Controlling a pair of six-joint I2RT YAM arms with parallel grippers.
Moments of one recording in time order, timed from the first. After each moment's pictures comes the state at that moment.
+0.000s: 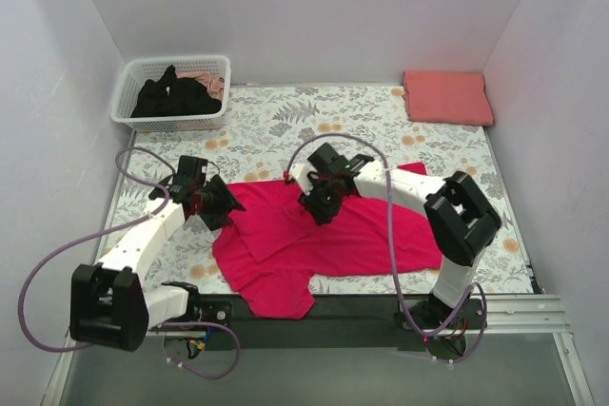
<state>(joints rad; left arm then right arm) -0.17 1.14 0.70 -0.65 0.23 -0.87 0.85 1.80 1.22 -0.60 -0.33 -0.31</state>
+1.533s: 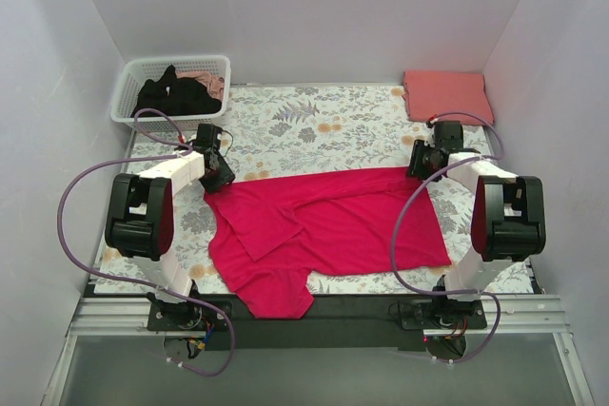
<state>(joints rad) -0.14 1.73 1.04 -0.45 -0.17 -0.71 0.01 1.69 0.97 -0.25 -0.13 0.20</state>
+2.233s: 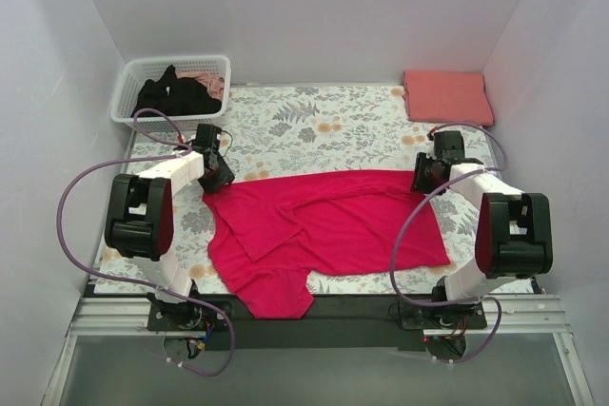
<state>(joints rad) -0.14 1.73 1.04 -0.46 -0.18 -0.70 0.02 1.57 0.87 -0.32 -0.08 0.19</state>
